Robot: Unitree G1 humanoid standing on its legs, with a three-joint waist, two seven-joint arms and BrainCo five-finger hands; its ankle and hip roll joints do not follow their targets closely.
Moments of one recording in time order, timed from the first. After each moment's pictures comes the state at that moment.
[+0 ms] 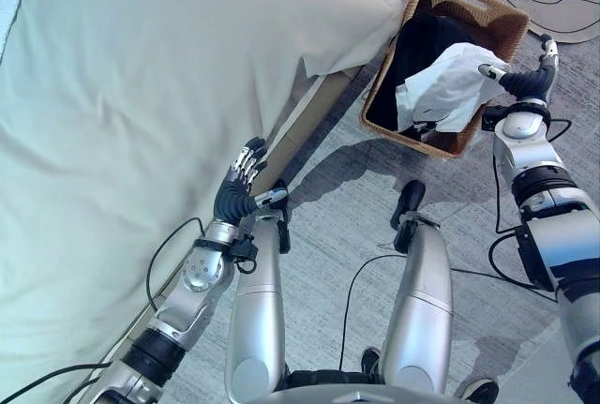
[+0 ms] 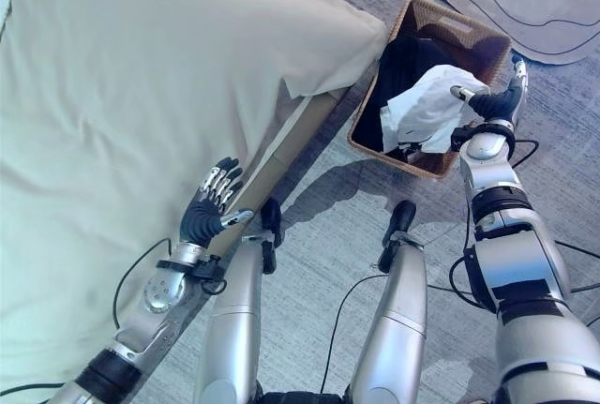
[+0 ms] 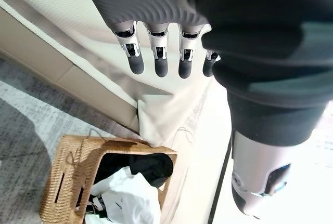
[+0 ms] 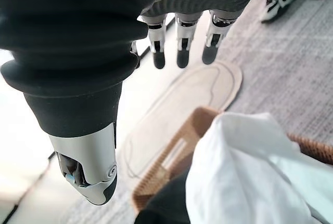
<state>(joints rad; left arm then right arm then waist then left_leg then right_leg) -0.13 0.50 -0.43 0.02 -0.49 -0.40 0.19 -1.08 -0.63 0.27 1.21 0.28 -0.19 -0.50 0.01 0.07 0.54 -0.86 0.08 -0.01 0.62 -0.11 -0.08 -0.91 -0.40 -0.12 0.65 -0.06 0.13</state>
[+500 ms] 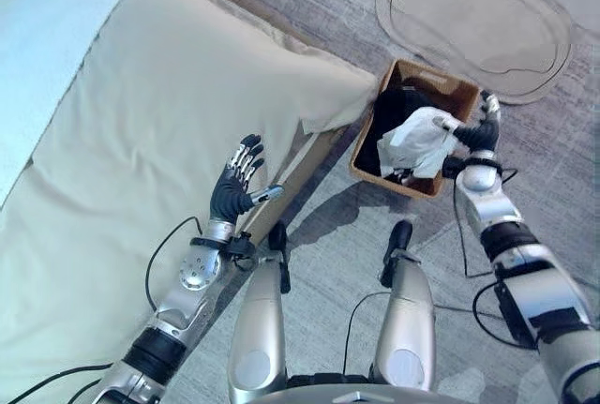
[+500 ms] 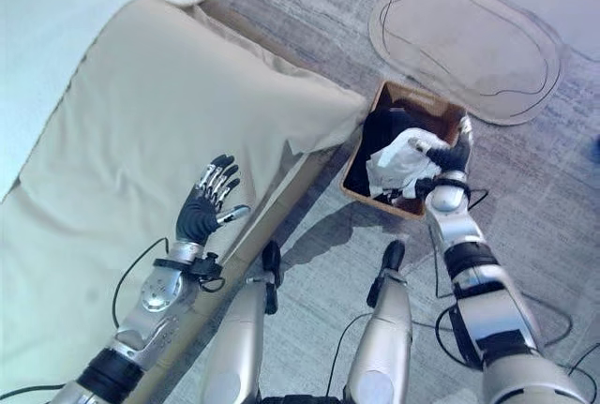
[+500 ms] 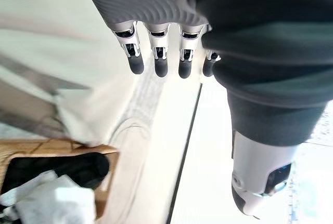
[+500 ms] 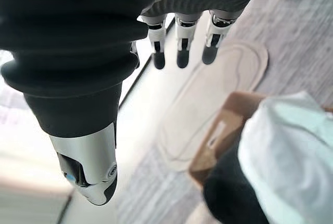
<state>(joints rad) -0.11 0.45 -0.36 0.06 -0.50 -0.41 0.15 -0.60 -0.50 0.15 0.73 0.24 -0.20 -0.48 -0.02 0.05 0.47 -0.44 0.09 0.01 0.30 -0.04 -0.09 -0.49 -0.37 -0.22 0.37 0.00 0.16</state>
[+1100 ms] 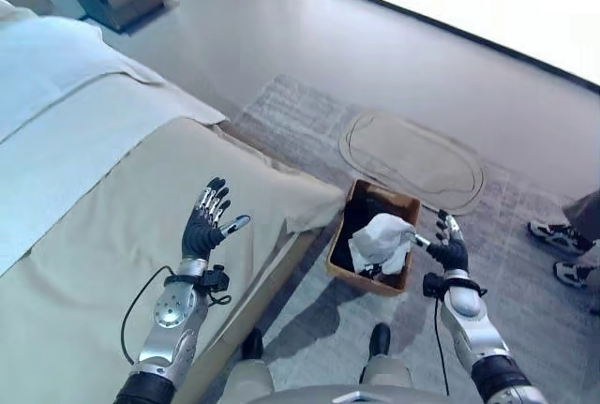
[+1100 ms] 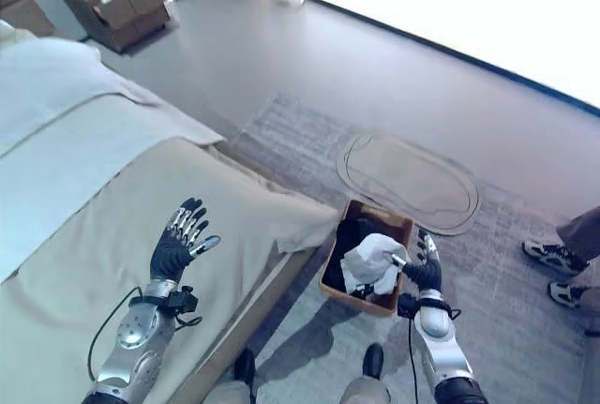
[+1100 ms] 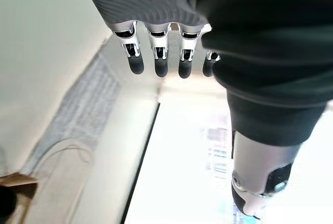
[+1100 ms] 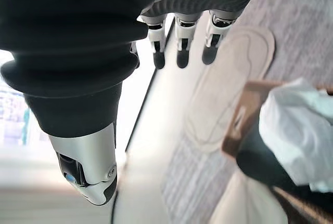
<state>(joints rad) 0.09 0.35 -0.17 0.15 -0.45 -0.38 0.08 0.01 -0.26 0.09 0.49 0.25 -0.24 -0.27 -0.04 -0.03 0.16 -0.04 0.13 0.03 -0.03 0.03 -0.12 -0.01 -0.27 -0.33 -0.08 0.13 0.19</state>
